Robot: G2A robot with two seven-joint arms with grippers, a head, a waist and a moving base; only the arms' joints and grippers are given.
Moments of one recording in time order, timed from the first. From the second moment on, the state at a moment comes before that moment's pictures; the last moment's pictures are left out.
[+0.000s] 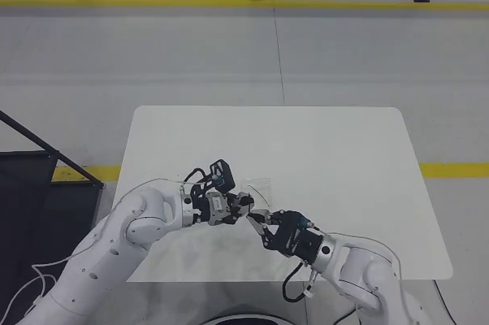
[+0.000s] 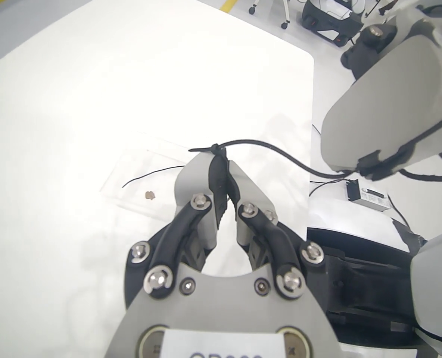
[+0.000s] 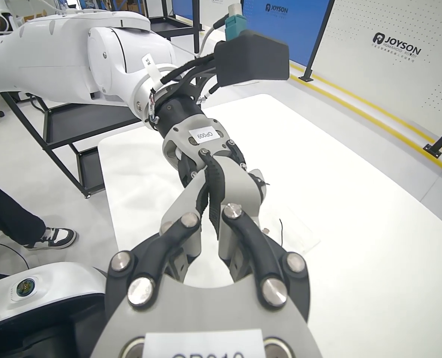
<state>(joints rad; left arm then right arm) 1.05 -0.98 -1.02 -1.70 0.70 -0.67 -0.51 -1.41 -1.15 1.15 -2.04 -1.22 -0.57 0.23</state>
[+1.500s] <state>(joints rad) 1.17 -1.00 -1.06 -1.79 0.96 -0.52 -0.30 -1.43 -1.14 1.18 -2.04 -1.17 -0.54 0.21</state>
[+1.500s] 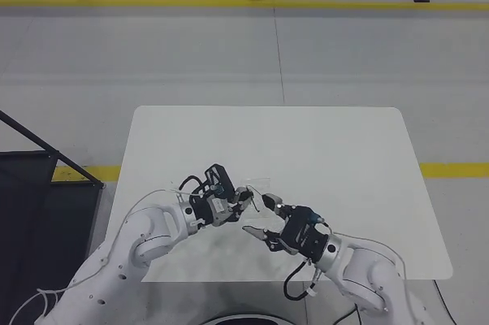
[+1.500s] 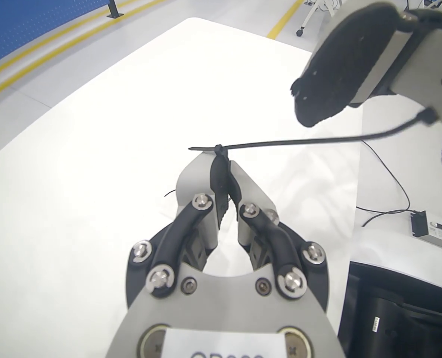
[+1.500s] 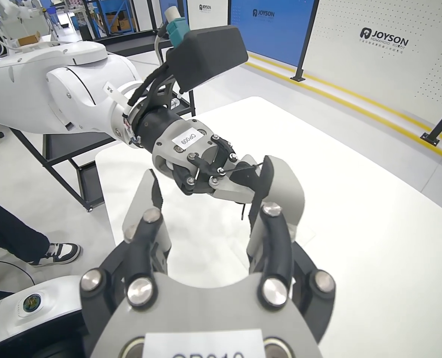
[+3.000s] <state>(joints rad) 1.20 -1.01 -1.14 -1.80 0.81 -0.69 -0.29 -1.23 -1.14 1.12 -1.76 -0.80 -0.59 0.43</state>
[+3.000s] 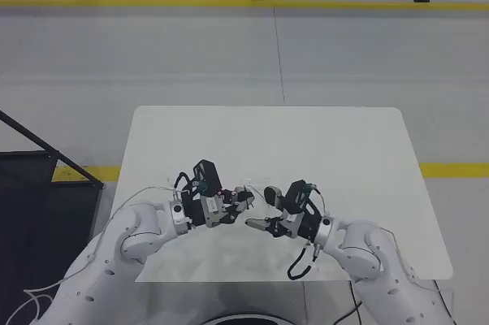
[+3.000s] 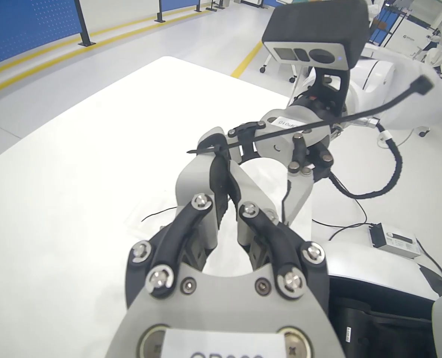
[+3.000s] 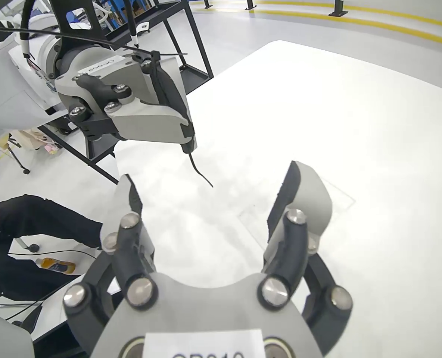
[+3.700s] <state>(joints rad) 1.20 -1.01 -1.14 -1.80 0.82 -0.68 -0.29 -1.21 -1.14 1.11 -1.74 -0.77 -0.62 0.42</state>
